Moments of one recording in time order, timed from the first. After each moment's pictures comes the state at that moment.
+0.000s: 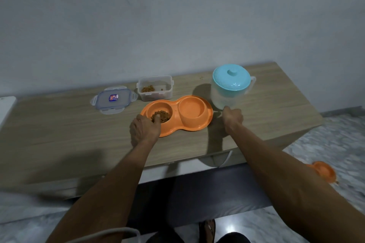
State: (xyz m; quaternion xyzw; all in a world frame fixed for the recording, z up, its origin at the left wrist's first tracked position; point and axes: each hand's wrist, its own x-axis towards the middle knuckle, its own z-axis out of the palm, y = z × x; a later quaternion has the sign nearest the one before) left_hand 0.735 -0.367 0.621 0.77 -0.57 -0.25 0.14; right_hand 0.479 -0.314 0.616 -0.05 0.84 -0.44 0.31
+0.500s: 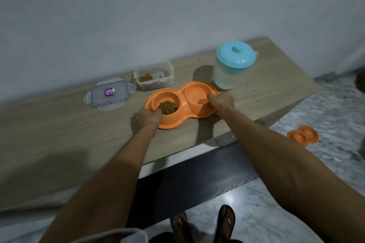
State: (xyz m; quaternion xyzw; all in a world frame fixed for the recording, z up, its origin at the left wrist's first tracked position) left_hand 0.767 -0.398 0.616 0.76 -0.56 -0.33 0.09; right_hand 0.545 -0.329 0.616 -0.10 0.89 -0.34 0.29
